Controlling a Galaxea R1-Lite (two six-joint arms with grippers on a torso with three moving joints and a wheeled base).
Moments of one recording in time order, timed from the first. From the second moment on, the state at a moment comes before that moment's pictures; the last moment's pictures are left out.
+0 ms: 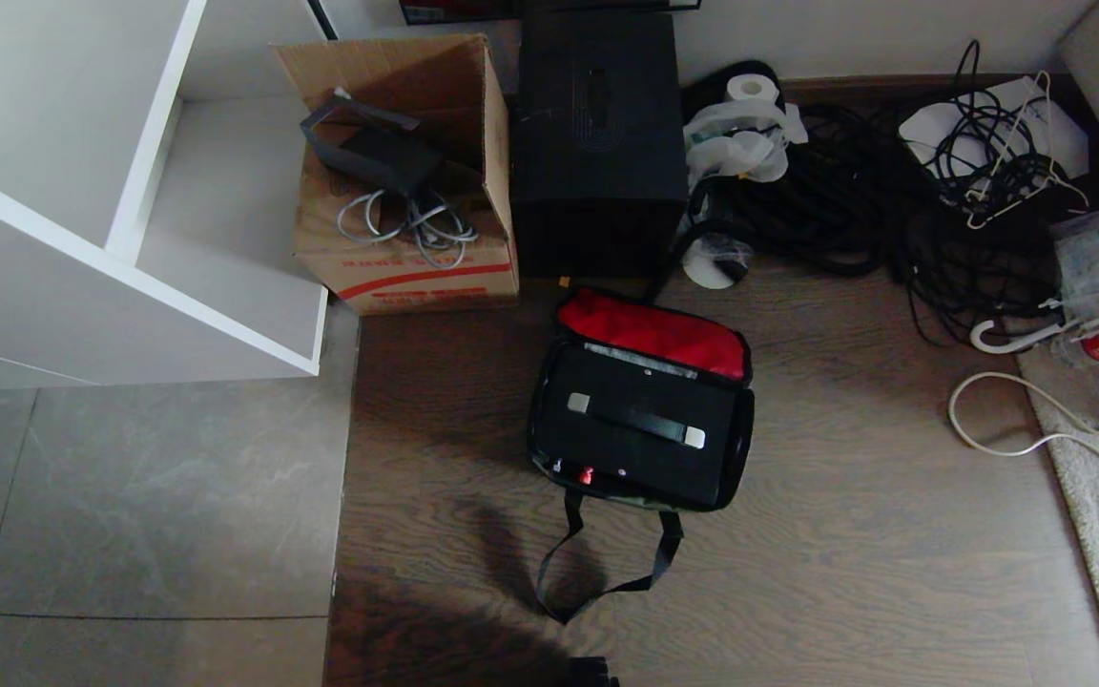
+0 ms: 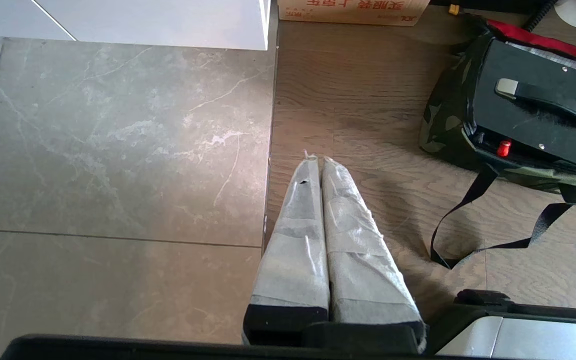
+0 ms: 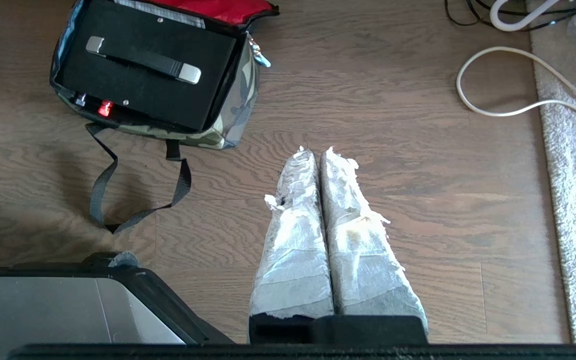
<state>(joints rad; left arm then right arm) 0.00 0.00 0.00 -0.02 0.02 -0.04 0.00 0.00 0.00 0.00 0.01 -0.01</state>
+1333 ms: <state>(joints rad) 0.00 0.00 0.00 -0.02 0.02 -0.04 0.00 0.00 0.00 -0.01 0.01 -0.01</state>
